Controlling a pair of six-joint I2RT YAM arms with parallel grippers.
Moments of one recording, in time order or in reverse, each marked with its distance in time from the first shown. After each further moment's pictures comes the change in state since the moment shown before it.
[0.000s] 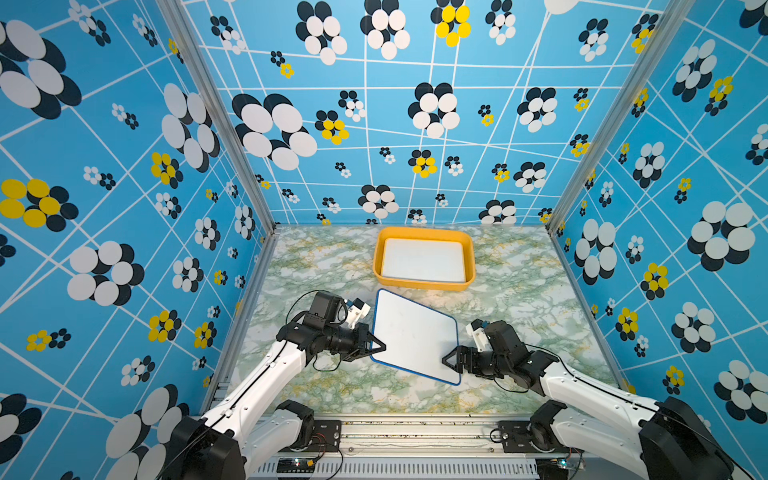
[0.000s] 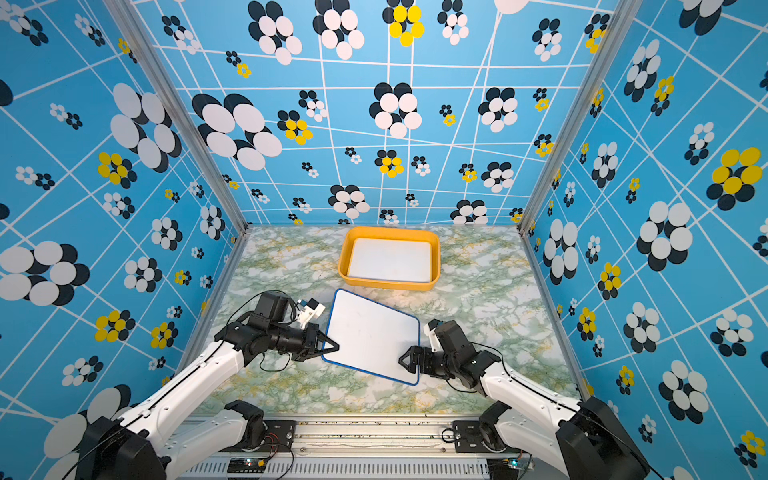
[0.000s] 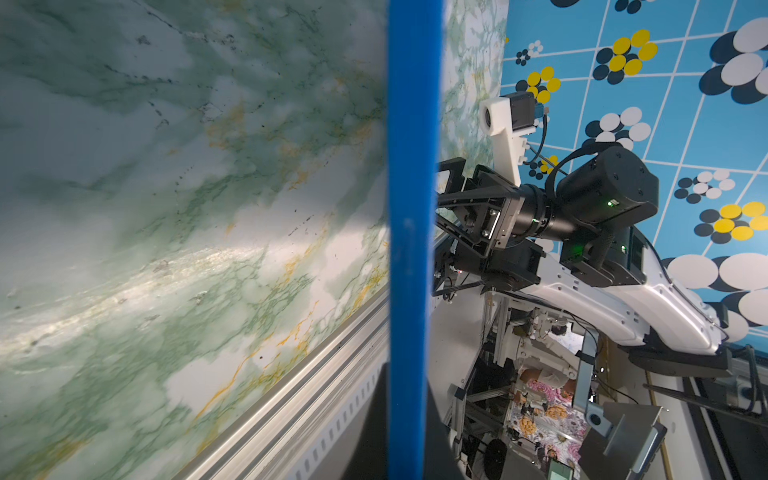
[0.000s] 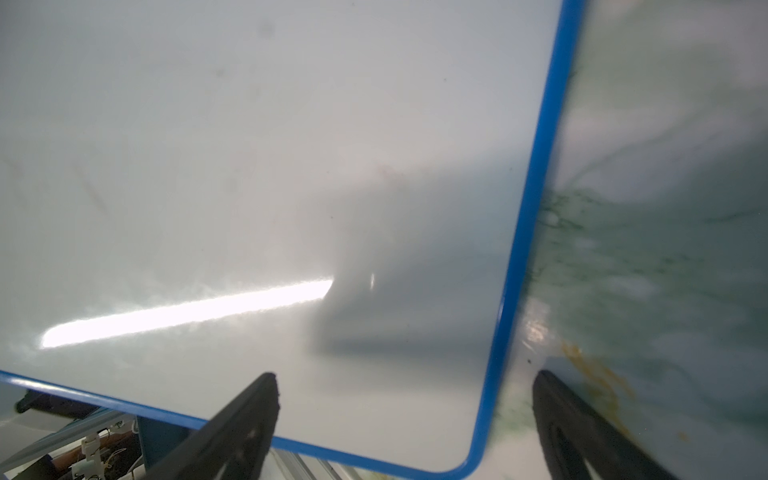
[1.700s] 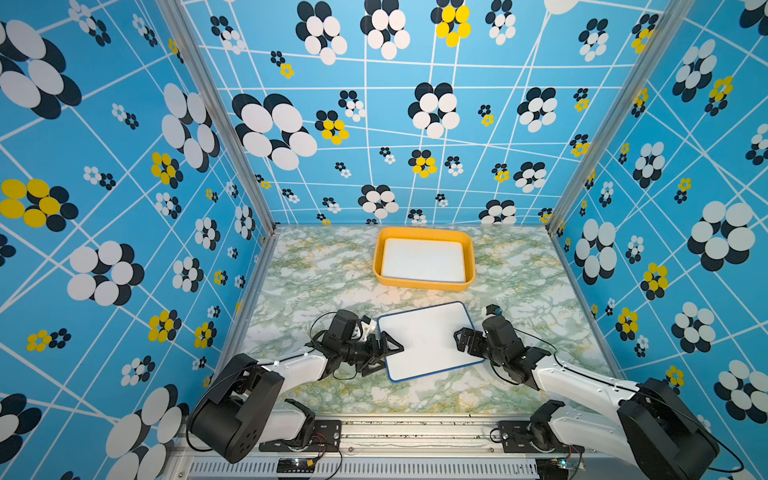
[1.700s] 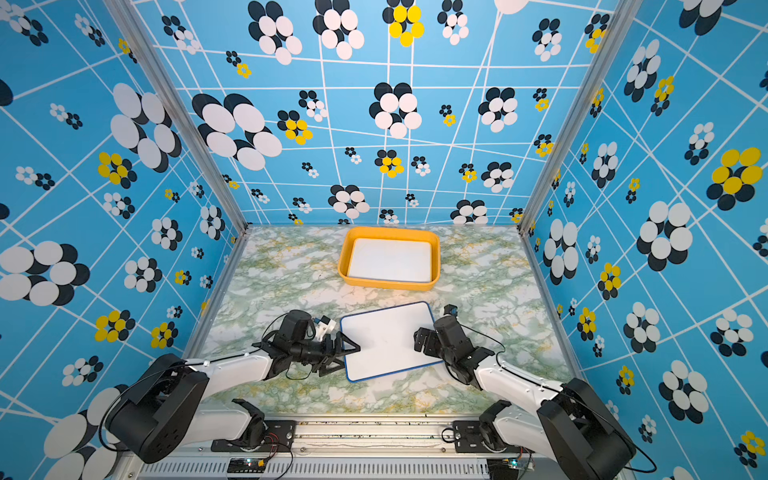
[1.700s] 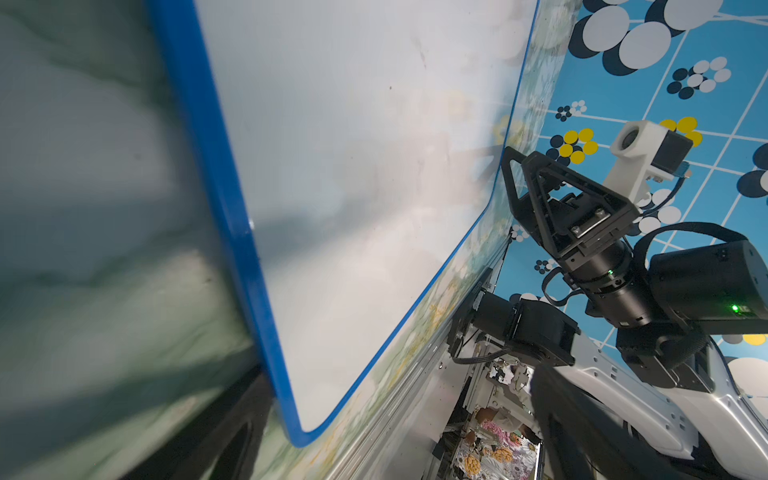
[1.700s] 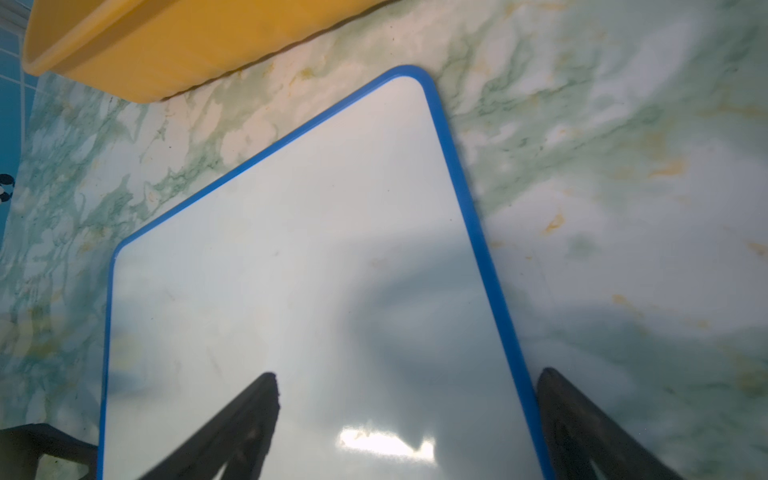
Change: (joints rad) left arm -0.132 0.266 -0.311 0.753 -0.104 -0.406; right arm -0.016 0.123 -0.004 0.218 0.431 -0.013
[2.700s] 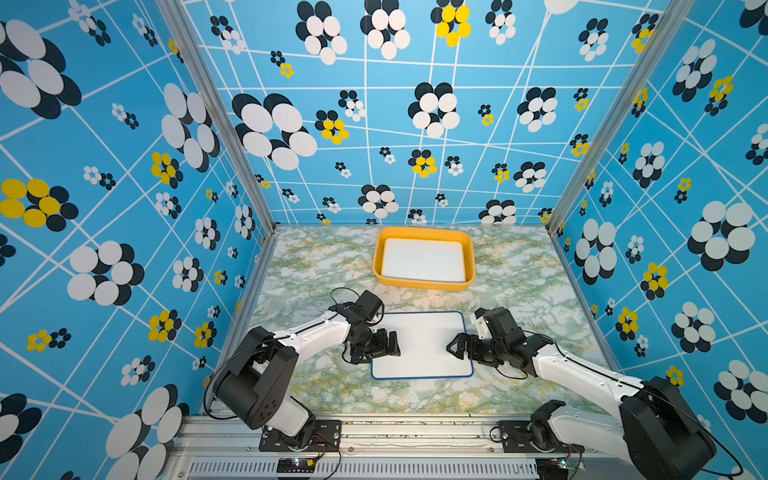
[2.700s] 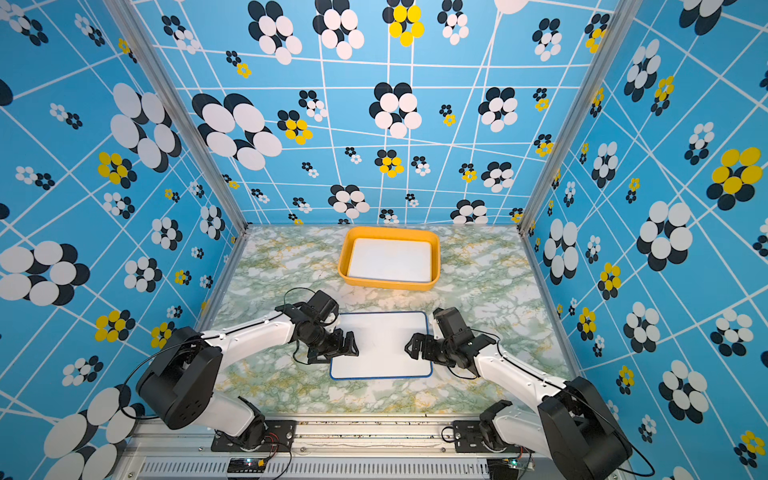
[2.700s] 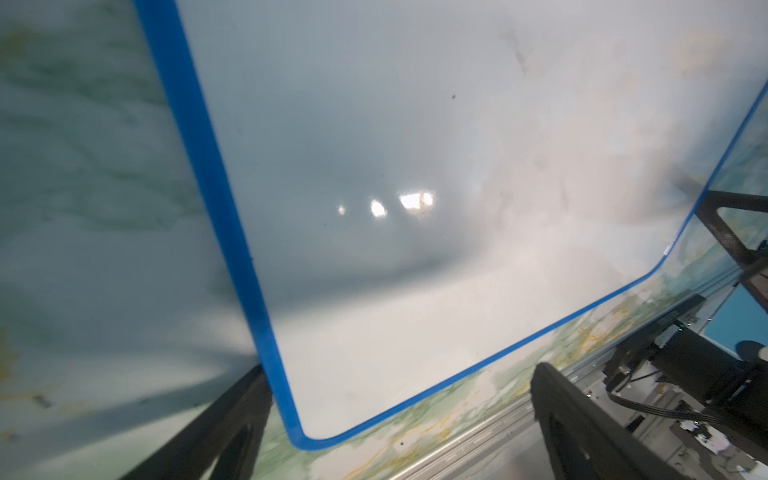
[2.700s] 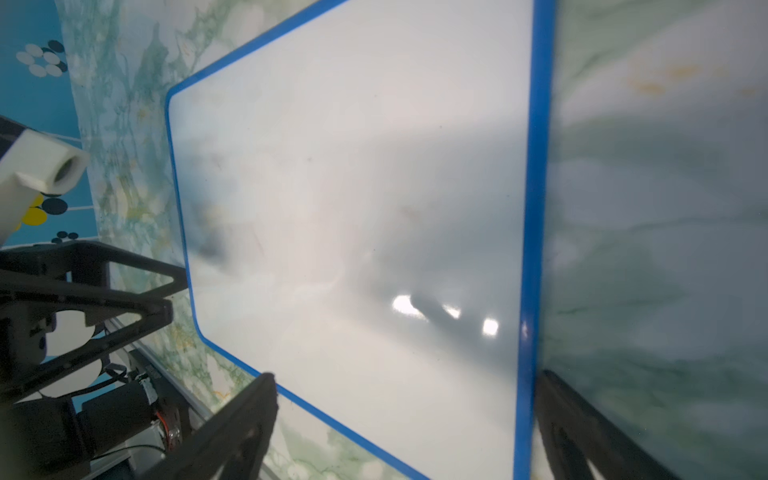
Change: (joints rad) left arm -0.093 0.207 0.400 -0.687 -0.329 0.335; right arm -0.075 0.025 0.112 -0.255 -0.349 -0.071
